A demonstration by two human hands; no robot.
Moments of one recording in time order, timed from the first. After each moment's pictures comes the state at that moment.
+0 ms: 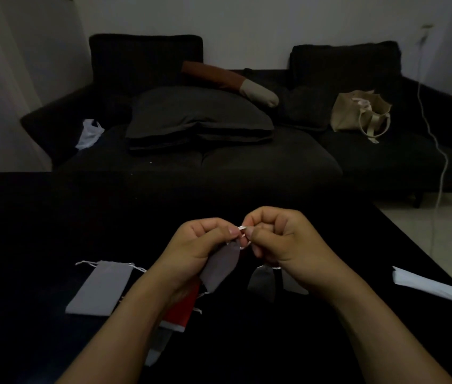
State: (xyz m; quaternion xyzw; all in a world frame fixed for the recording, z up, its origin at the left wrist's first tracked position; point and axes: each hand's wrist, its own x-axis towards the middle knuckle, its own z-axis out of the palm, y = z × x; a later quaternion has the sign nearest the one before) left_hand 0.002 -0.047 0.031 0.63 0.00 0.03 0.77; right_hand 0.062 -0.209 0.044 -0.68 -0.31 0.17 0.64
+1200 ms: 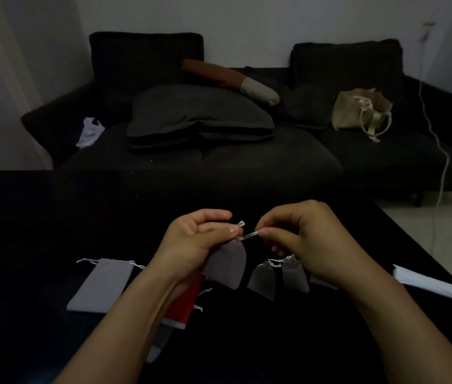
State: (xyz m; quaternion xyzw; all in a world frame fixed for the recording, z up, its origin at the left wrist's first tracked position) left_hand 0.009 -0.046 0.025 0.58 0.09 0.10 0.80; right_hand 0.067 -0.231 0.061 -0.83 -0.36 0.00 0.42
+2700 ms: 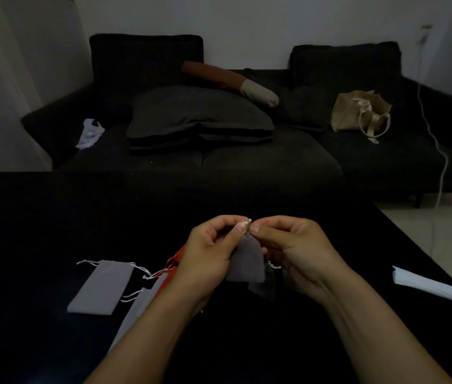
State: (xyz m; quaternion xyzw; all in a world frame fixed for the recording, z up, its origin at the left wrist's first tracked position) left_hand 0.010 -0.072 0.013 0.58 0.02 0.15 0.80; right_hand 0.066 -0.205 0.030 -0.61 -0.10 0.19 0.76
